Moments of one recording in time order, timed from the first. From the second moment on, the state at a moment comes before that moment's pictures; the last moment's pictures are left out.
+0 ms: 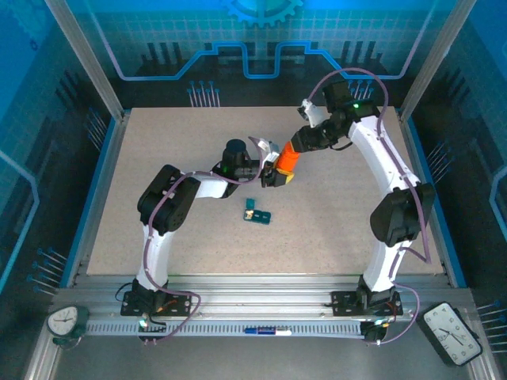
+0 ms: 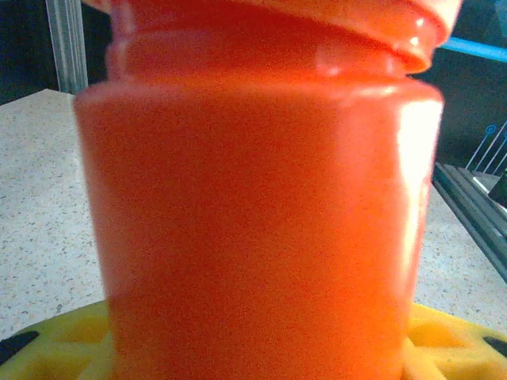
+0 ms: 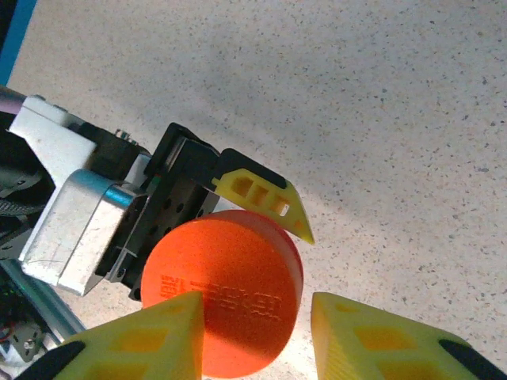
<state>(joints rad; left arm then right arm) -0.48 2.13 1.22 0.78 0.93 -0.06 0.24 1.86 1.92 -1.18 -0.47 -0.04</state>
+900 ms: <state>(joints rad) -0.47 2.08 1.22 0.79 0.96 -0.06 0.22 1.67 1.77 -1.05 -0.48 0.02</state>
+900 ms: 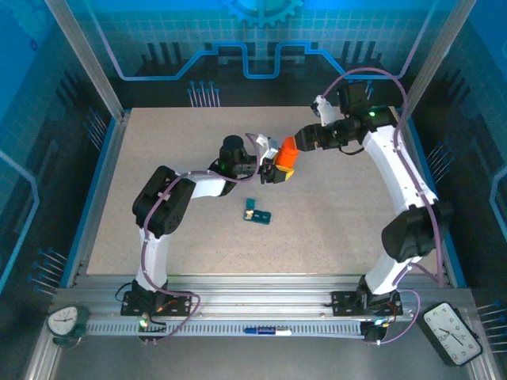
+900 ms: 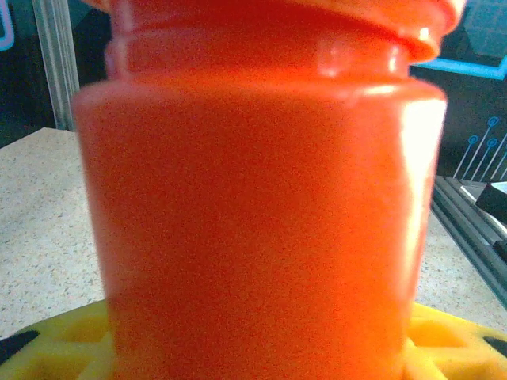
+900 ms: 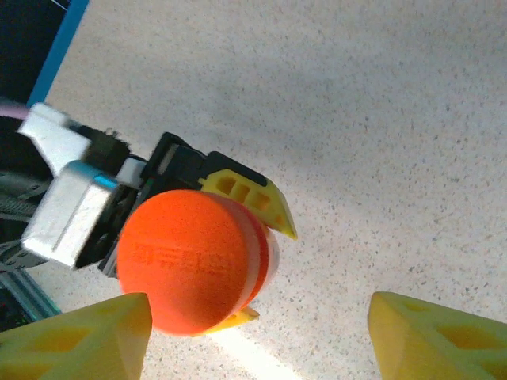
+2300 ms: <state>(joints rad) -0.47 2.08 1.24 0.78 1.02 -0.10 0.33 1.71 1.79 -0.99 -0.38 -0.16</state>
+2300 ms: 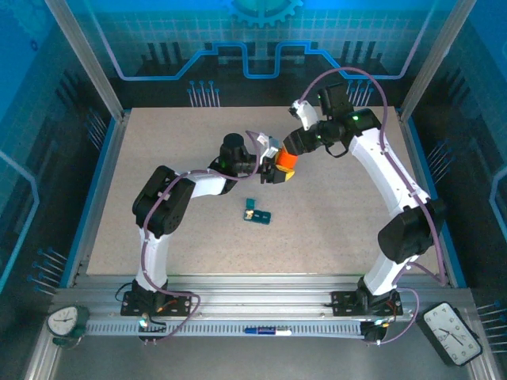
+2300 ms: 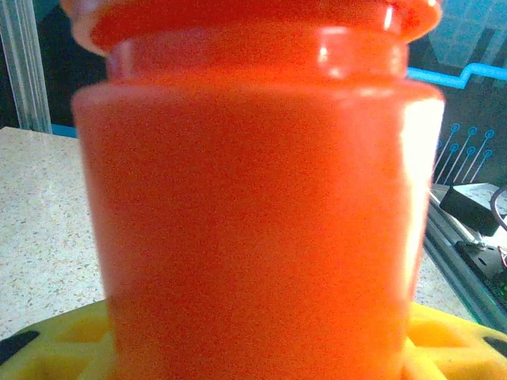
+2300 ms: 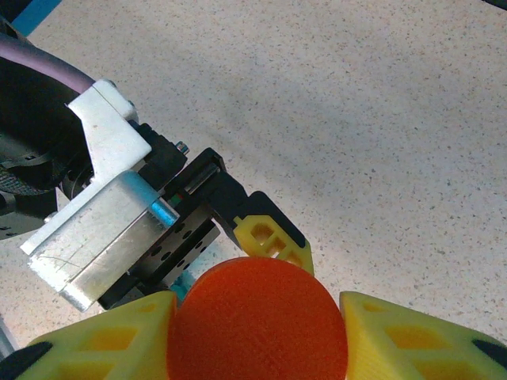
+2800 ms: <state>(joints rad) -0.47 2.08 1.24 0.78 1.02 -0.10 0.33 1.71 1.79 -0.99 -0.40 -0.10</state>
